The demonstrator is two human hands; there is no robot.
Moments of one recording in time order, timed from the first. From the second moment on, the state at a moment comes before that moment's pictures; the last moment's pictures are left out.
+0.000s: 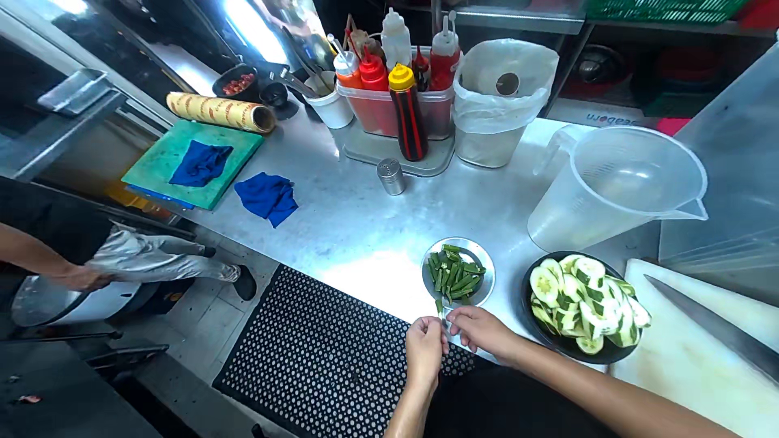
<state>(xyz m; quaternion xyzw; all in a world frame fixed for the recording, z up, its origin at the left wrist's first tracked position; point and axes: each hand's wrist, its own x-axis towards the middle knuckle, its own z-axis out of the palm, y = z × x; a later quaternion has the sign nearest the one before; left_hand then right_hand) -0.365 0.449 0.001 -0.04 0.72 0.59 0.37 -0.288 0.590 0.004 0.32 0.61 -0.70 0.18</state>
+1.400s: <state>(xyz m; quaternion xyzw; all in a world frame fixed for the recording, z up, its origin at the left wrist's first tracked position) -0.438 0.492 0.005 0.28 0.88 0.30 0.26 -0.368 0.789 0.206 0.35 0.83 -0.38 -0.24</state>
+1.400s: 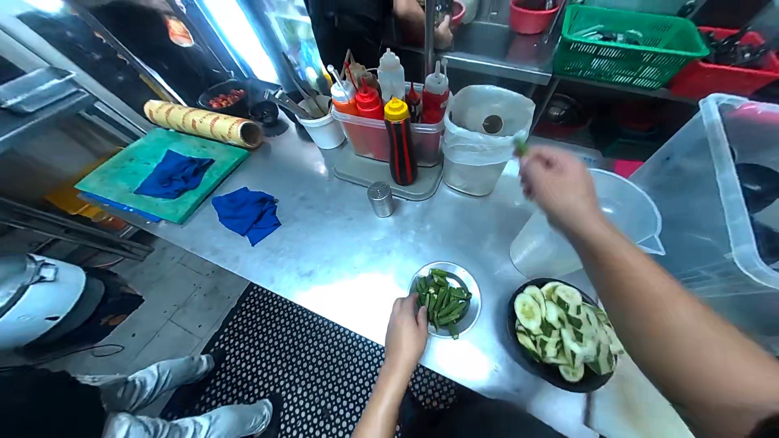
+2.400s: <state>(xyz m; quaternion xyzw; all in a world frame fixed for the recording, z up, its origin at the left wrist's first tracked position) -0.406 0.487 -0.045 0.31 0.88 0.34 0.09 -0.368 0.719 0.018 0.20 0.92 -0.31 0.11</state>
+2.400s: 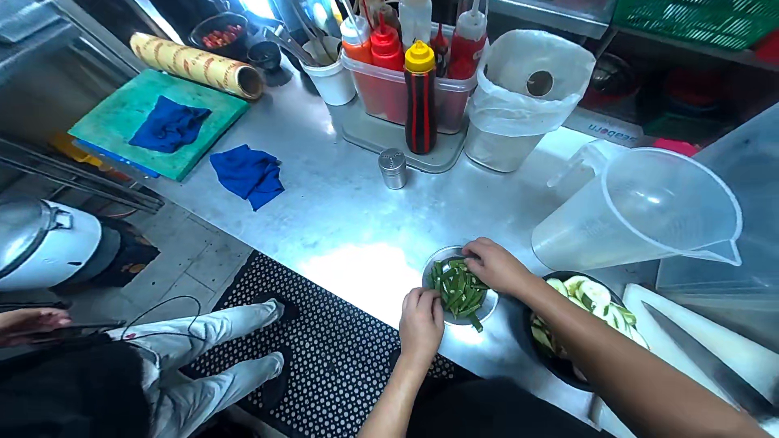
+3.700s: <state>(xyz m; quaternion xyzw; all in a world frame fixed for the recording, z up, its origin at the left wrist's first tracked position) -0.434 0.529 -0.043 0.40 0.87 0.26 0.16 -0.347 0.688 -0.002 0.21 0.94 -0.23 0.11</state>
